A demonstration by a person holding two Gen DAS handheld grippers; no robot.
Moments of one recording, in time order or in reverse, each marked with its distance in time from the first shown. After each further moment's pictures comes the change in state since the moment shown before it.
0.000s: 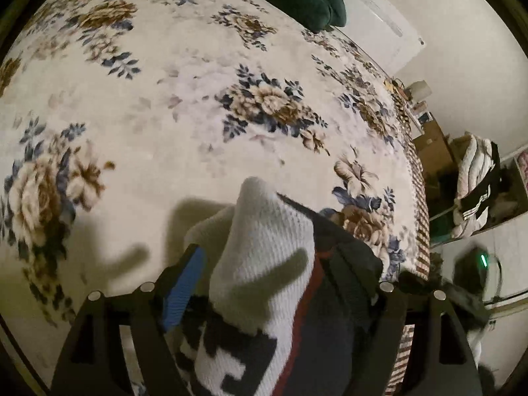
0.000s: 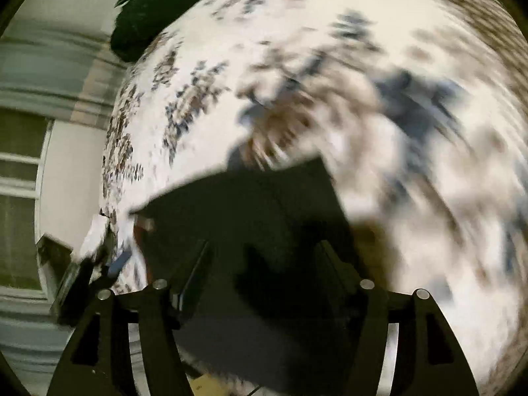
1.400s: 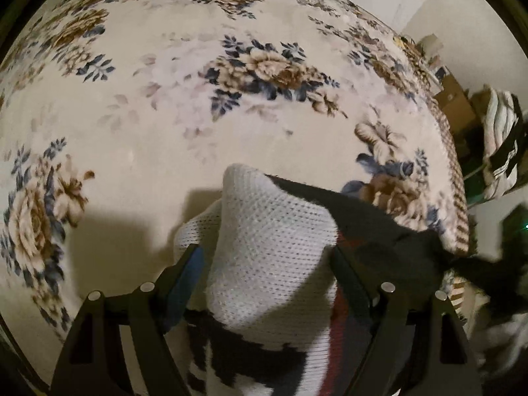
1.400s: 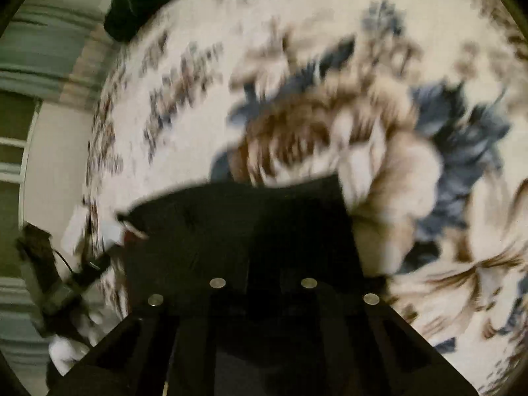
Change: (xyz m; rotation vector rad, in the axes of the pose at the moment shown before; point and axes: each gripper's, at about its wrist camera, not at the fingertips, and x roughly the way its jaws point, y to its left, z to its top) left arm 0.046 -0.018 -0.002 0.131 0.114 0.140; right arm 0.002 -0.007 0.002 -0.025 -0.004 -0.061
